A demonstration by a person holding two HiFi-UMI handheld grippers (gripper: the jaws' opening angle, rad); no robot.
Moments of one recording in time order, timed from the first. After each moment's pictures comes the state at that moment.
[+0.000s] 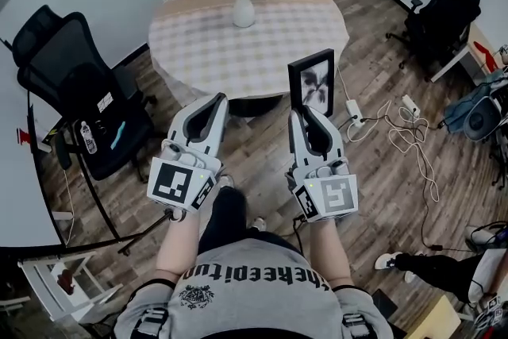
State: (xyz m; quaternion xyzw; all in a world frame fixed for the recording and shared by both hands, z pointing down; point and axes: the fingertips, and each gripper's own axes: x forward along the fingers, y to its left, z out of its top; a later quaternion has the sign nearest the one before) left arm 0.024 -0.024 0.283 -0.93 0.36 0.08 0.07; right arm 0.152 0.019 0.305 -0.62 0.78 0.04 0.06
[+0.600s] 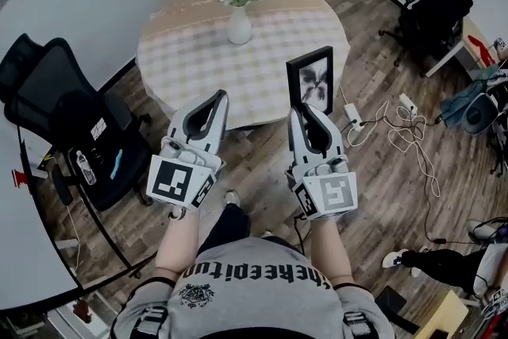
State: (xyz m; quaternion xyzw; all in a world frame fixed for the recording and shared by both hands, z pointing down) left arm 0.024 -0.142 0.278 -0.94 0.32 0.08 0.06; right arm 0.146 -0.091 0.301 -0.65 0.76 0.05 0.04
